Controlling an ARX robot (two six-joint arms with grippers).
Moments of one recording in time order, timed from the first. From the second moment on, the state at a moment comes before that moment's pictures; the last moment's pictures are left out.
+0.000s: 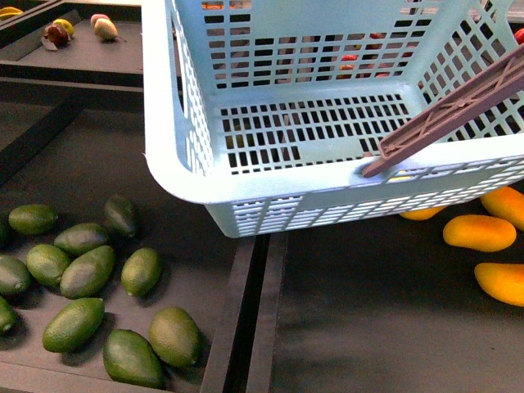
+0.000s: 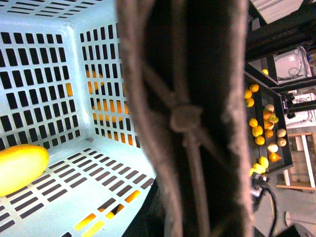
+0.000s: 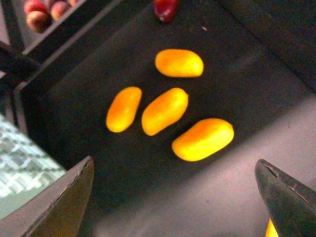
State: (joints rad) left arm -0.67 1.94 1.78 -0.30 0.22 -0.84; right arm -0.29 1.47 0.61 0.28 0.05 0.53
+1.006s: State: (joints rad) left arm -0.67 1.94 1.78 -0.30 0.22 -0.84; right arm -0.29 2.44 1.19 0.19 0.06 0.81
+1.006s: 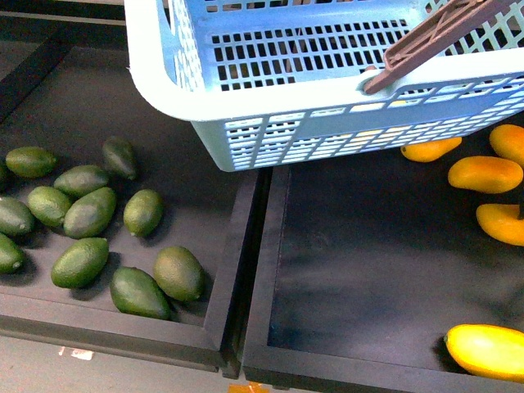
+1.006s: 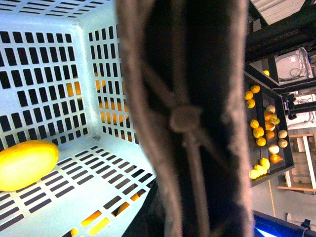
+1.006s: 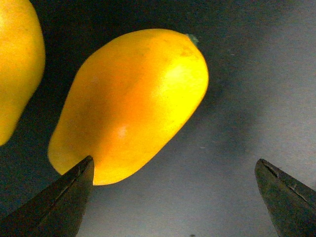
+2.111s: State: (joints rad) left arm -0.67 1.94 1.78 -0.30 0.22 -0.84; right arm -0.30 2.49 1.31 0.16 0.08 0.72
